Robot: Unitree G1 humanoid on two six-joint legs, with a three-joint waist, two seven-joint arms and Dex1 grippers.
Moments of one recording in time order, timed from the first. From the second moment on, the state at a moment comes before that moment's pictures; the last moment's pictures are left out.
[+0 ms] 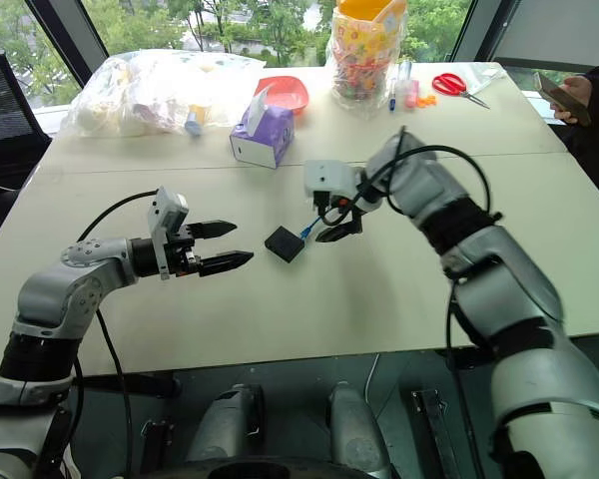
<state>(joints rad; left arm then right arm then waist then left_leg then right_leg) -0.35 0.61 0.02 -0.19 -0.53 0.69 -0.90 -1.23 -0.47 0.70 0.81 -0.09 0.13 1.28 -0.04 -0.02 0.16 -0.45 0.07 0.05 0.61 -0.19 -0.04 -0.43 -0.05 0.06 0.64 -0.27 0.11</state>
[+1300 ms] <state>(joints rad) -0.47 0.52 0.04 -0.12 -0.62 0.74 -0.84 -0.70 -0.58 0.45 0.25 -0.57 -0.22 0.82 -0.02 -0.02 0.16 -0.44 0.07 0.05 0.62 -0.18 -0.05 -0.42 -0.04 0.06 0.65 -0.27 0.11</state>
